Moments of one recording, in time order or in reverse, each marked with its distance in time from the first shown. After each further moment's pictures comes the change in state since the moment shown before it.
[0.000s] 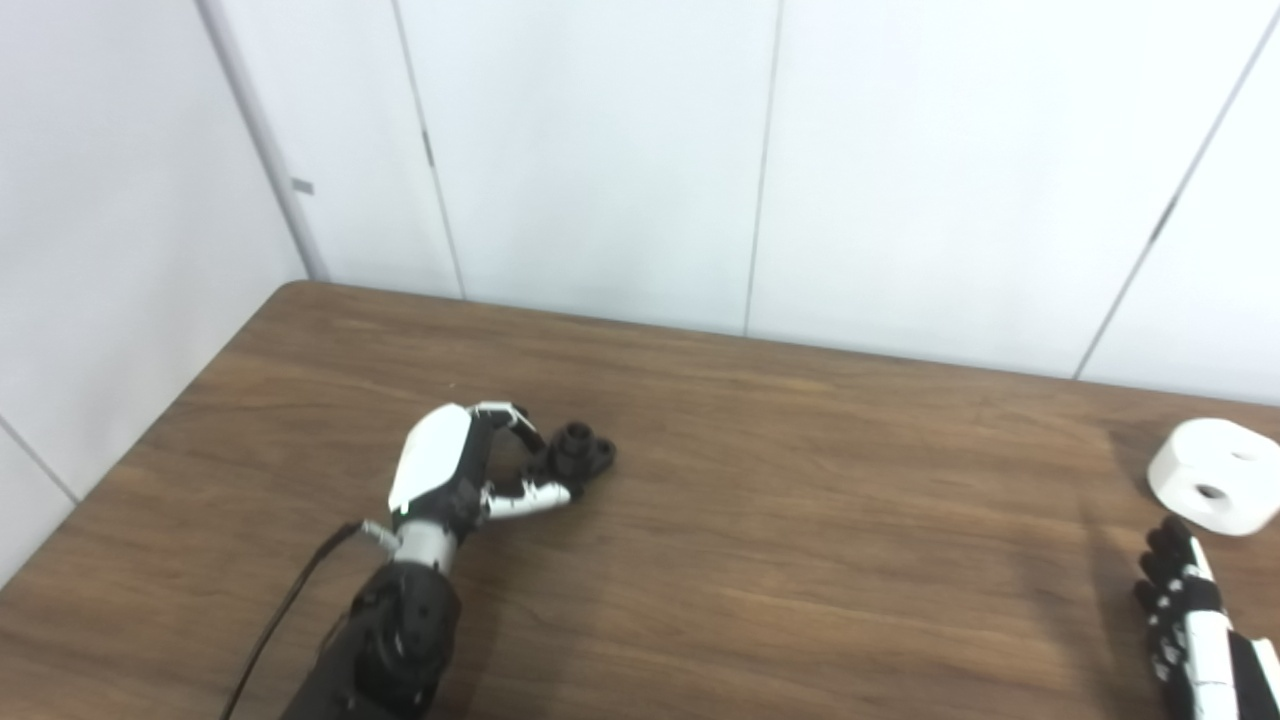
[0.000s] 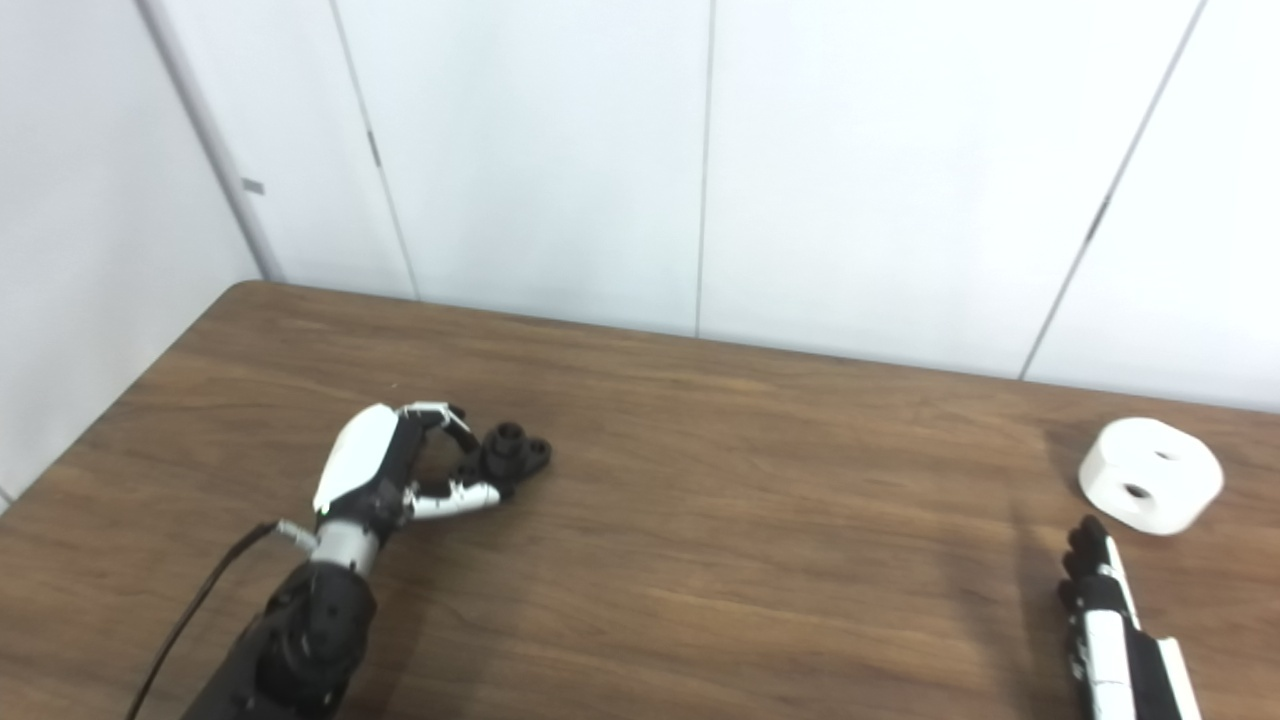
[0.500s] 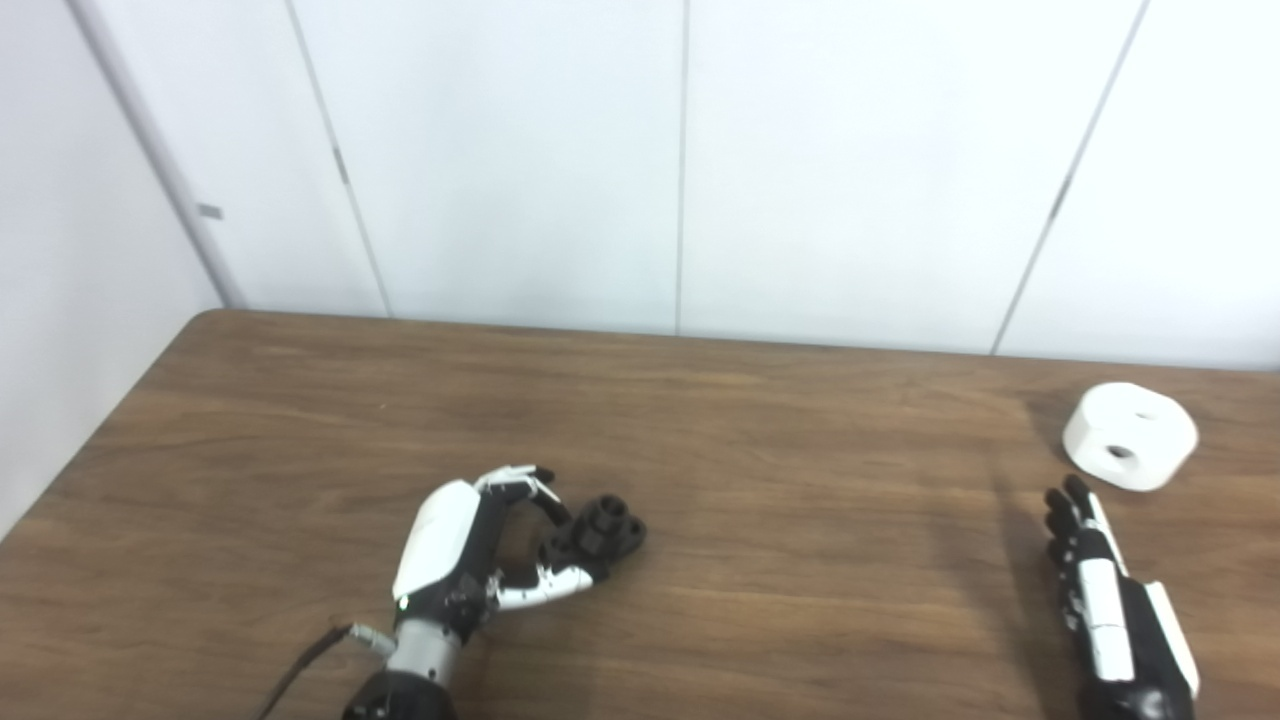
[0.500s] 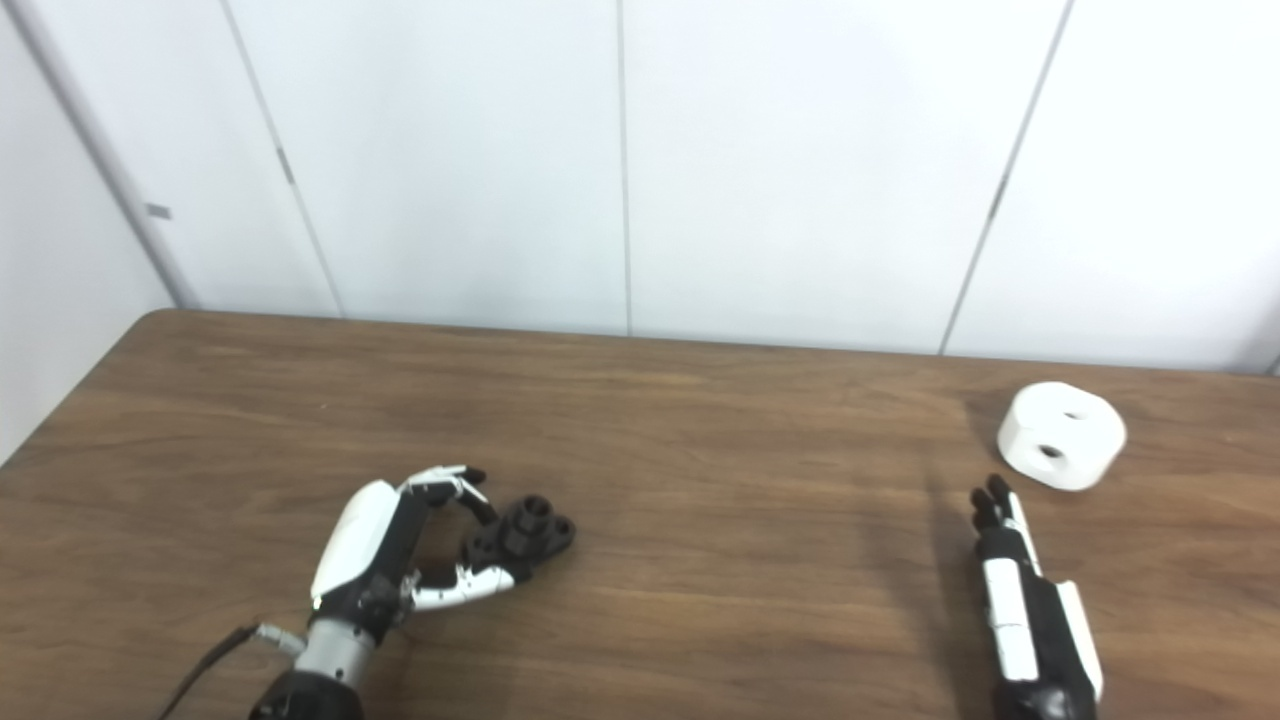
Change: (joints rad) left arm 0.121 -0.077 -0.092 -0.131 0.021 -0.078 -0.043; right arm -0.003 0.030 0.031 -0.028 -0.060 0.040 -0.035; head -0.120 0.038
